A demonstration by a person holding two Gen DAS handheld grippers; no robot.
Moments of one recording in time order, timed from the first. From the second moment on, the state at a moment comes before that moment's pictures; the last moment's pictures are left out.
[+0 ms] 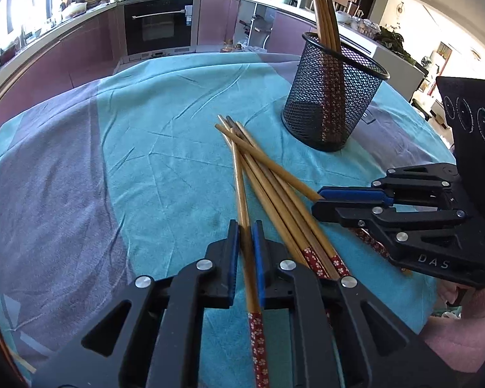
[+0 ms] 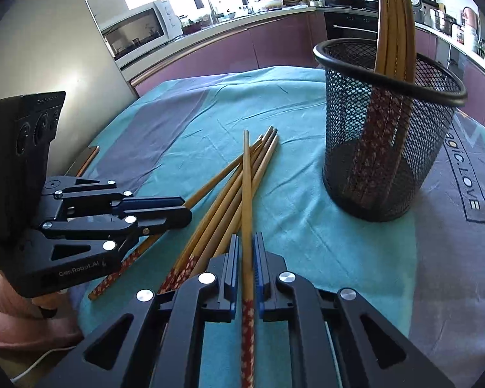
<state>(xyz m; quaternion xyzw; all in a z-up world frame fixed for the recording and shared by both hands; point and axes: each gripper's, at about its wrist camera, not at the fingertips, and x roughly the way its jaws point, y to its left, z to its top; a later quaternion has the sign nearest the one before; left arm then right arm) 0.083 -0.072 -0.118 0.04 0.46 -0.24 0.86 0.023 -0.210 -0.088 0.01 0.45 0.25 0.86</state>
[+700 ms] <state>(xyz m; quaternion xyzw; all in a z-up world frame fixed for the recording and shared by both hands) 0.076 -0.069 -0.055 0.00 0.39 -0.27 0.88 -0.001 -0.251 -0.034 0.04 0.35 0.24 0.90</state>
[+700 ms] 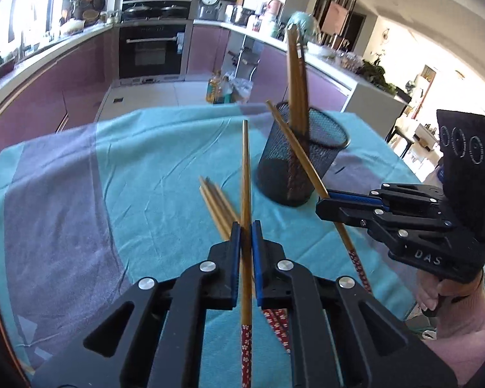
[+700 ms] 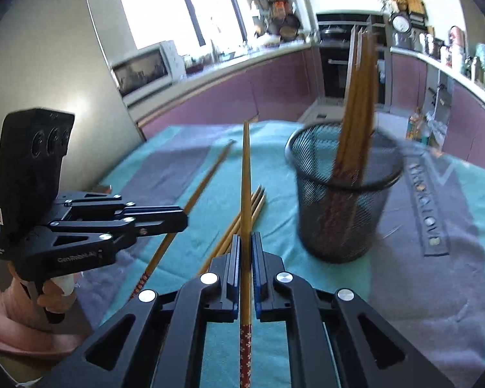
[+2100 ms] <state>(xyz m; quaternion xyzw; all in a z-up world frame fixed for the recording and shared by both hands) 0.090 -0.089 0.099 -0.06 0.22 -0.34 0.91 0.043 -0.308 0.065 0.10 0.18 0.18 0.96</state>
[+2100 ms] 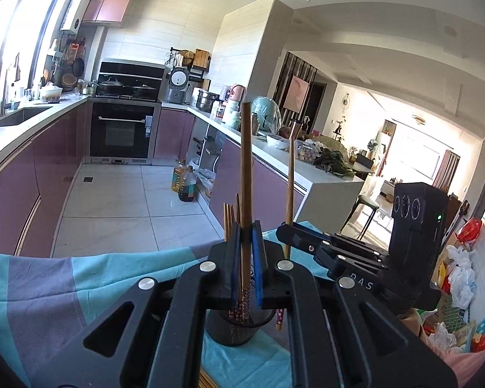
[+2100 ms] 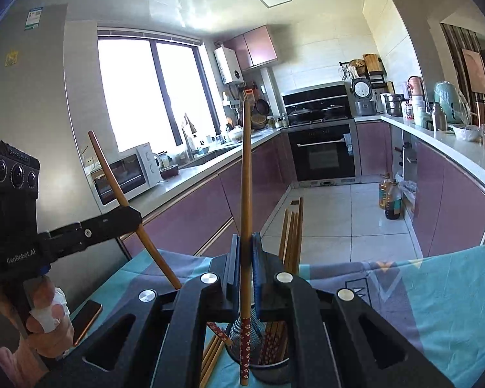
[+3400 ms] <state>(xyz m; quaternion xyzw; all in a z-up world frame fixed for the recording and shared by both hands) 0.133 -0.143 0.054 0.06 0.33 -0.34 0.88 0.079 -0.300 0.006 0.09 0.29 0.15 0.94</state>
